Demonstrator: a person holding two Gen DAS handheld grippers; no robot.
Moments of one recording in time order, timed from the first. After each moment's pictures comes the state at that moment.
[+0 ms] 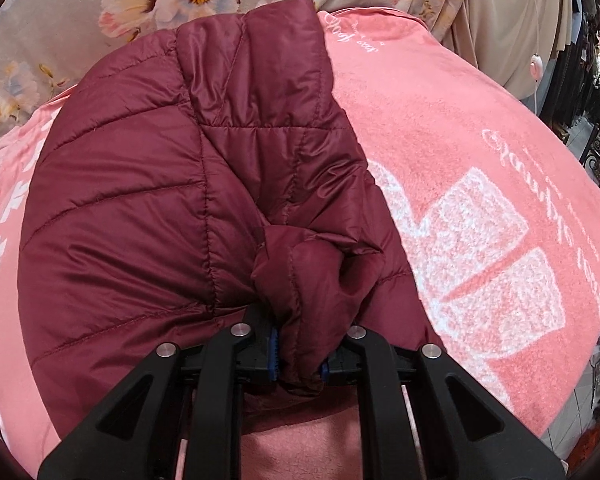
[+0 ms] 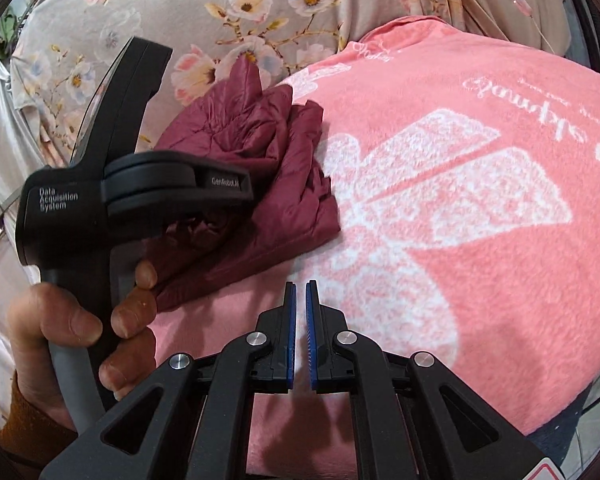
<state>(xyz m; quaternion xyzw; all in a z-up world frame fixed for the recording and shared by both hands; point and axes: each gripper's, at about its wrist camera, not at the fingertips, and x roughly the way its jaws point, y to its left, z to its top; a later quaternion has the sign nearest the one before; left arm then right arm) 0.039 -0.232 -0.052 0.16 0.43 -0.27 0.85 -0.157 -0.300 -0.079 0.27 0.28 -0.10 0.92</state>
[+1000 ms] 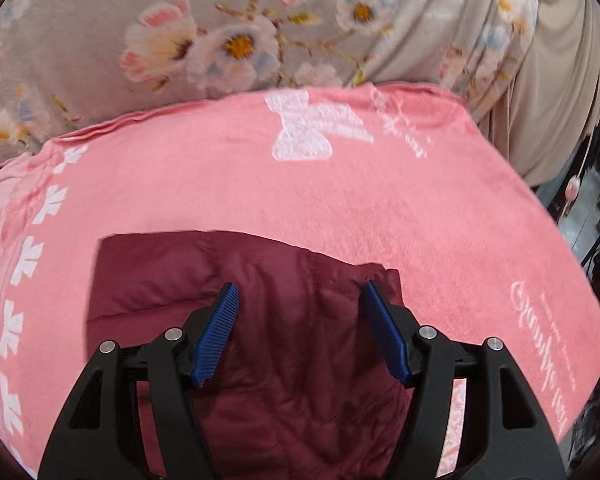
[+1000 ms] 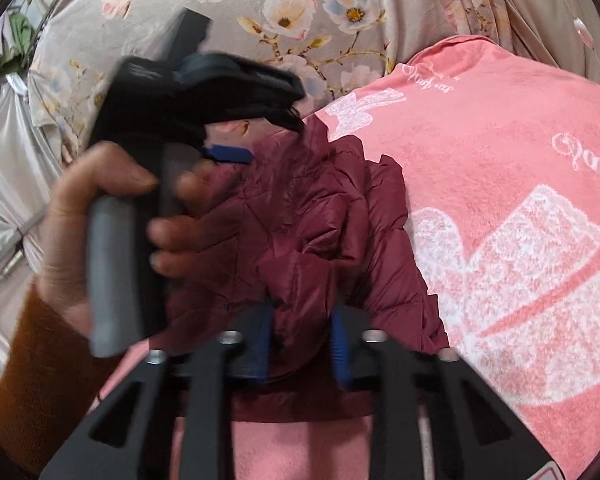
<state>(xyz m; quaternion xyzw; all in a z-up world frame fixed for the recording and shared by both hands) 0.172 -0.255 0.036 0.10 0.40 -0.25 0.88 -0.068 -0.319 -0.049 0.29 0.22 -0.04 0.93</state>
